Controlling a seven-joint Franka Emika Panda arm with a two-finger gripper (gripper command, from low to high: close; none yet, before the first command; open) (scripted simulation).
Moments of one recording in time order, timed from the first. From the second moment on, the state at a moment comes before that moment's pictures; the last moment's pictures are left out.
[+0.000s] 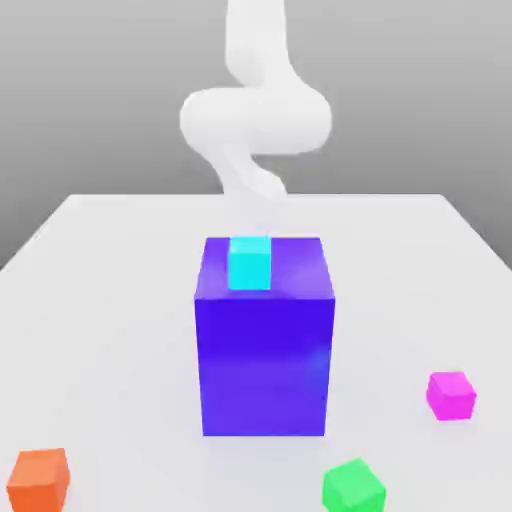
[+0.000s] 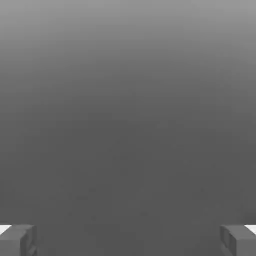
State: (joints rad) arm 0.08 -0.71 -0.02 -2.33 0.02 2.34 0.70
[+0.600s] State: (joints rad) arm 0.51 -0.09 0.03 -2.54 0.14 2.66 -0.02
